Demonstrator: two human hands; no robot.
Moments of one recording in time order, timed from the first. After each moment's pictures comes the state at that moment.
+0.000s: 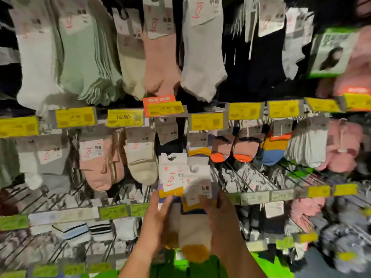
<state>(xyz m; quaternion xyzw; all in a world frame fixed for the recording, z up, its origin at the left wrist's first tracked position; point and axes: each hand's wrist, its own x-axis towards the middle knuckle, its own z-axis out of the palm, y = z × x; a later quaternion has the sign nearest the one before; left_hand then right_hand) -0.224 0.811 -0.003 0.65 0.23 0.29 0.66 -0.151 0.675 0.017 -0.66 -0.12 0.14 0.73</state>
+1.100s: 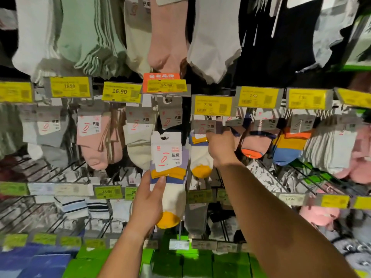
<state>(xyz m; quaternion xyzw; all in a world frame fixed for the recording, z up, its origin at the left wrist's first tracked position) -0.213 0.810 -0.012 0.68 0.25 0.38 0.58 -0.012 0.747 0.083 -0.71 -0.12 0.07 0.69</state>
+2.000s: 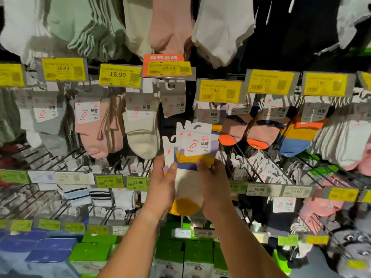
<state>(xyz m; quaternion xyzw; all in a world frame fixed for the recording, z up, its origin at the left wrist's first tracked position) -0.178 0.807 -0.015 0.64 0.22 0.41 0.62 -0.108 0.711 0.010 -0.58 -0.14 0.21 0.77</state>
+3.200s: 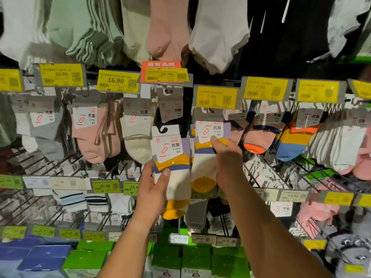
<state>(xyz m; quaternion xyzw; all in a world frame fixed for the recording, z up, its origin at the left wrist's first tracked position) -0.190 0.814 -0.019 0.62 0.18 0.43 0.63 -0.043 0.718 0.060 -0.64 -0.15 0.10 0.74</state>
